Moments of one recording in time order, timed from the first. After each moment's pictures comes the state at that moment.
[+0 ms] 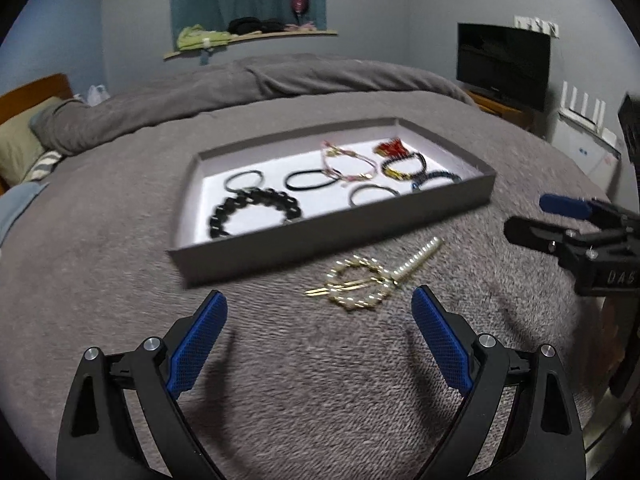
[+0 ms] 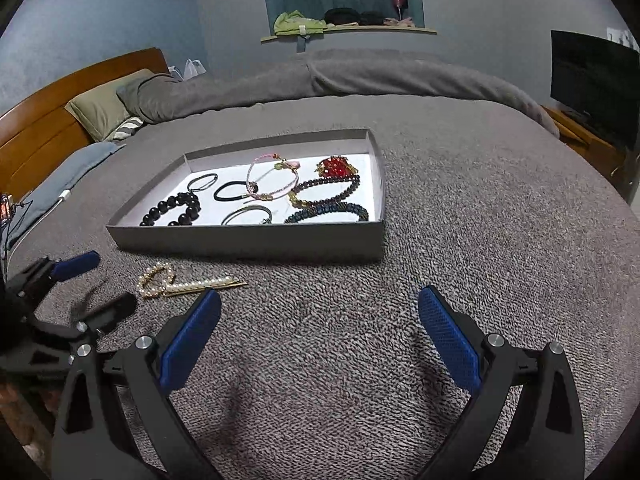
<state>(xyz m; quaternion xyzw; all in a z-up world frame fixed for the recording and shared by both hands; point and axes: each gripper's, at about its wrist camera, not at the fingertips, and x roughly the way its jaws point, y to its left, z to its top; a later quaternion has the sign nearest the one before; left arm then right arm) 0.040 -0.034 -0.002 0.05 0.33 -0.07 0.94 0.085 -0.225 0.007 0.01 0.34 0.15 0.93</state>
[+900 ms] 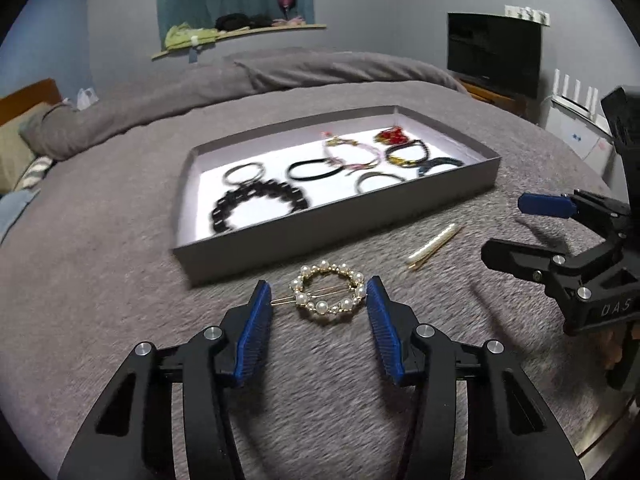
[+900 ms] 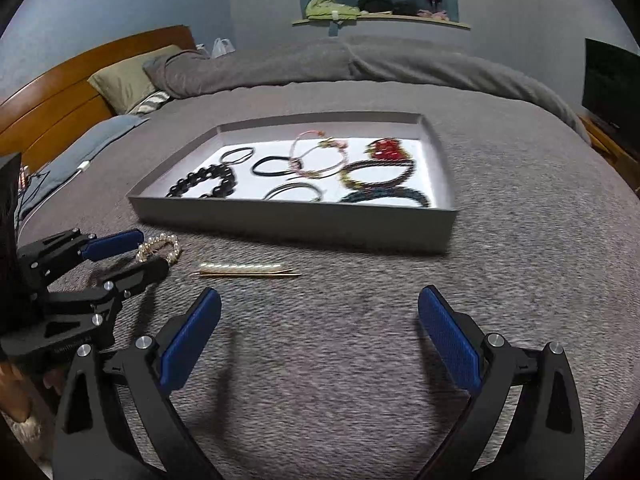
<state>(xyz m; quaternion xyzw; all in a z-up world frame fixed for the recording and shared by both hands) 0.042 -0.012 -0.005 0.06 0.35 -0.09 0.93 0.089 -0.184 -0.009 -0.02 0.36 0.21 0.91</state>
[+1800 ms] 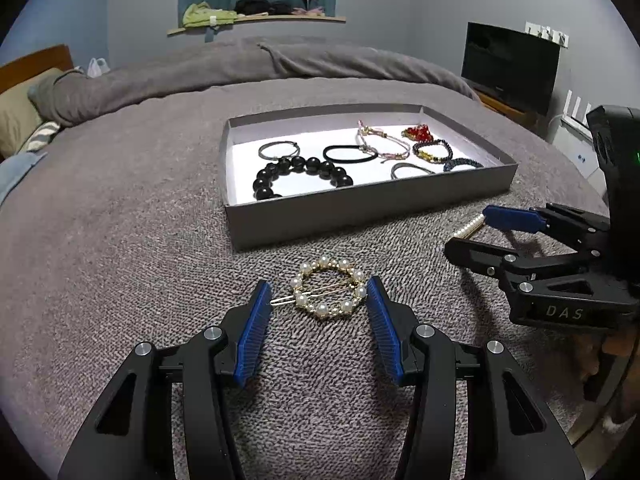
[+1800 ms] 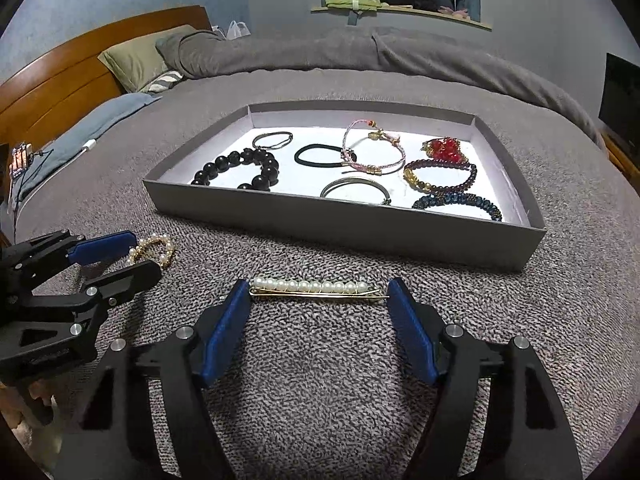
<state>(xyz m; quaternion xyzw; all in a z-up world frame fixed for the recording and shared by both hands) 0.034 0.023 -0.006 0.01 0.36 -0.08 0.93 0.093 -0.140 -0.016 -0.05 0.37 0.22 0.90</state>
